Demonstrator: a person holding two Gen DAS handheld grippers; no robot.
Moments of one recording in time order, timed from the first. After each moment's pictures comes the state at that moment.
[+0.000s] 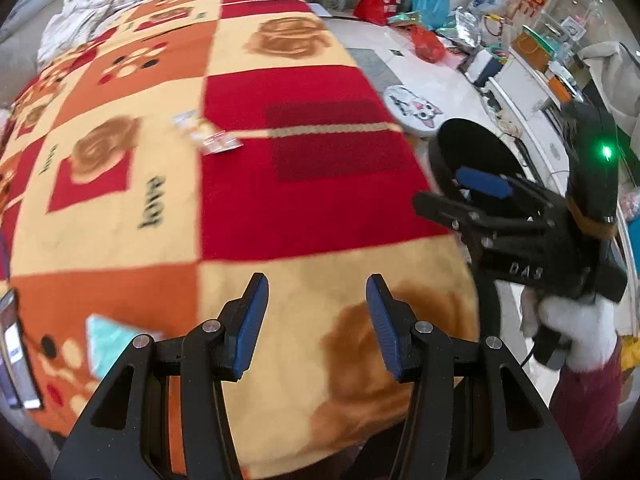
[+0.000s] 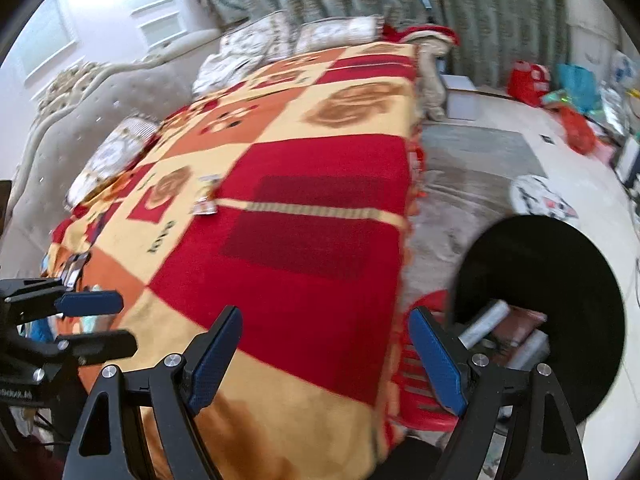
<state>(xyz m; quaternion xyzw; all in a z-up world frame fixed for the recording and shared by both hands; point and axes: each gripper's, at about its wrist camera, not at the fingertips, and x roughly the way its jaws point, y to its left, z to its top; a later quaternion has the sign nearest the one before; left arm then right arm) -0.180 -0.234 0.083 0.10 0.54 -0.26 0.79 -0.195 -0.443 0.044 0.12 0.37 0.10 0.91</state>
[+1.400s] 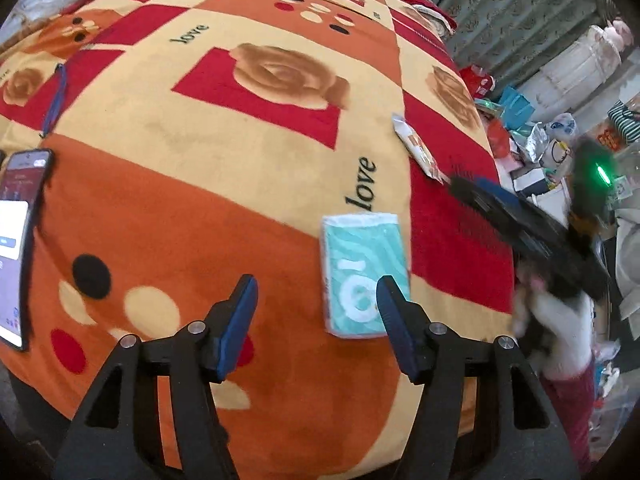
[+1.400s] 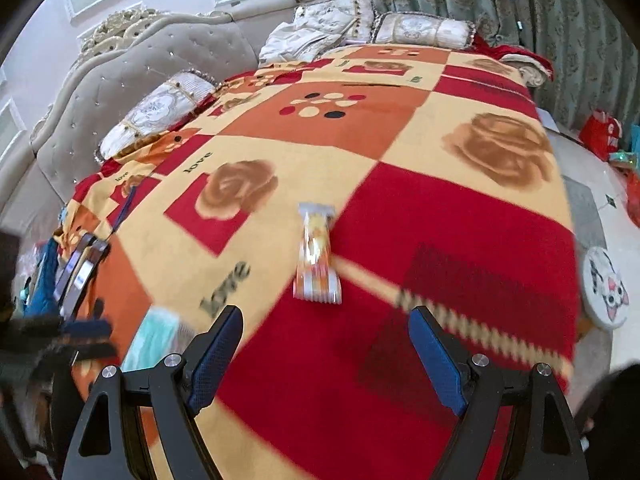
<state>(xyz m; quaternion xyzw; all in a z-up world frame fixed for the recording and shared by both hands) -0.122 -0.068 0.049 -0.12 0.57 -0.15 0.80 -0.056 -0.318 0.060 0.03 0.39 0.17 0.90</state>
